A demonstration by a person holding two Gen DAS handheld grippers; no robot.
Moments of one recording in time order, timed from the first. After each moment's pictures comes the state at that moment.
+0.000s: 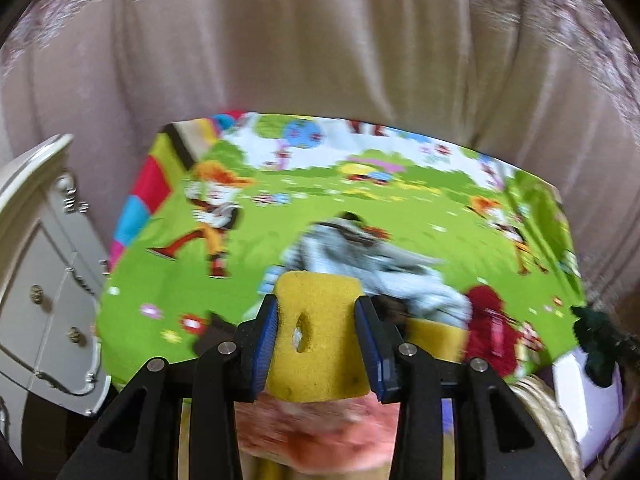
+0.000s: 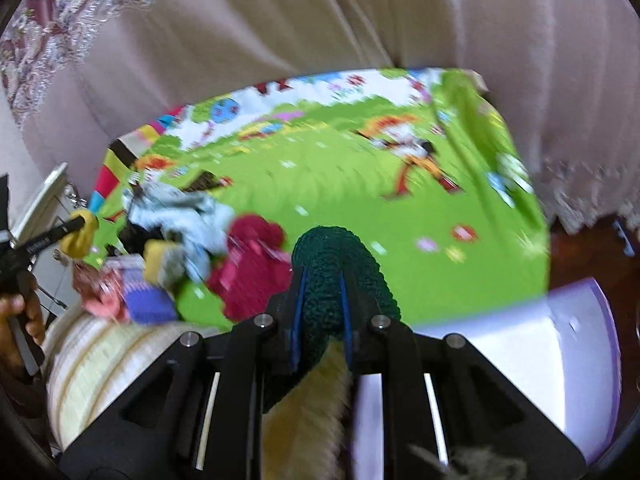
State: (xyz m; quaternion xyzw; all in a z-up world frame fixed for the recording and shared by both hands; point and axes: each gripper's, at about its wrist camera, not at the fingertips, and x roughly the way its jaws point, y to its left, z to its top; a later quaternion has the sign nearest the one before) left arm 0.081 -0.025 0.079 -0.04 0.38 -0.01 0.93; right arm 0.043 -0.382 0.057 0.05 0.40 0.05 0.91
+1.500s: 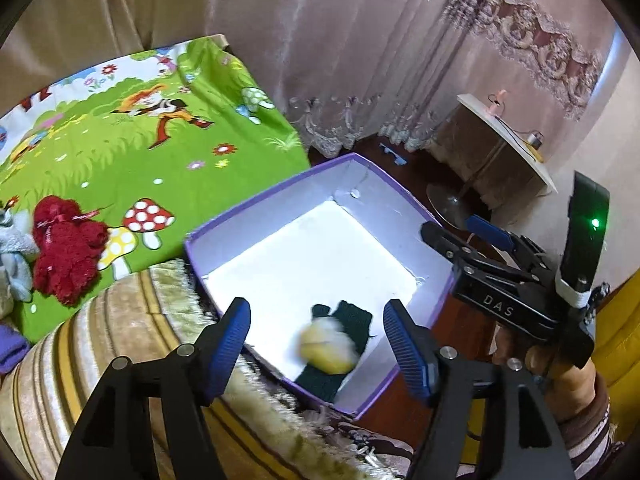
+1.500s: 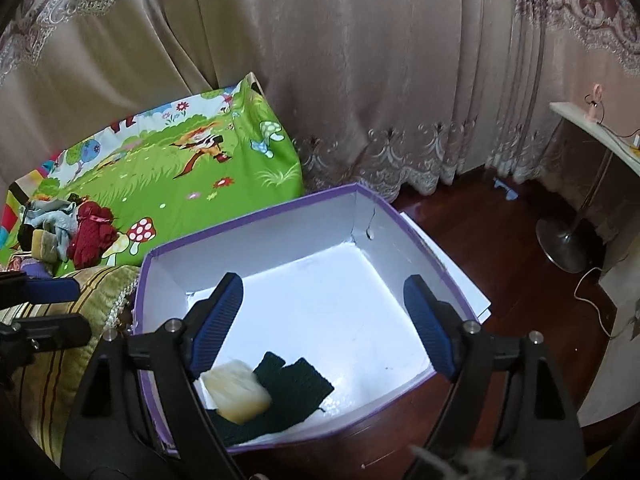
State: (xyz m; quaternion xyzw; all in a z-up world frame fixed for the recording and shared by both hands) left arm -0.037 -0.342 0.048 0.05 0.47 -0.39 0.79; right arm -0.116 -0.524 0.041 0.07 0.34 -0.19 0.92
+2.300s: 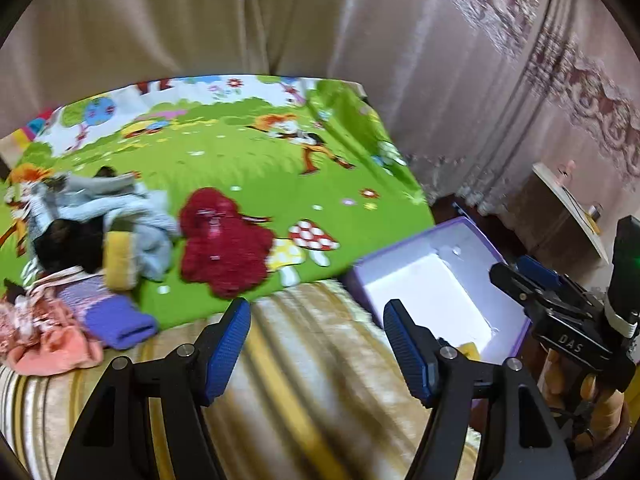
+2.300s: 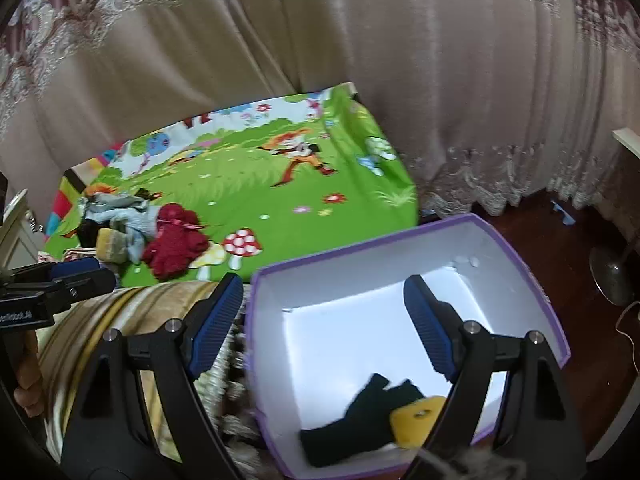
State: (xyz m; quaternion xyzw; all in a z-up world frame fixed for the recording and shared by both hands) left arm 0.006 -0.214 0.060 -0.01 0.43 -0.26 0.87; right arm -0.071 -0.440 0.058 0.07 0.33 -0.07 0.94
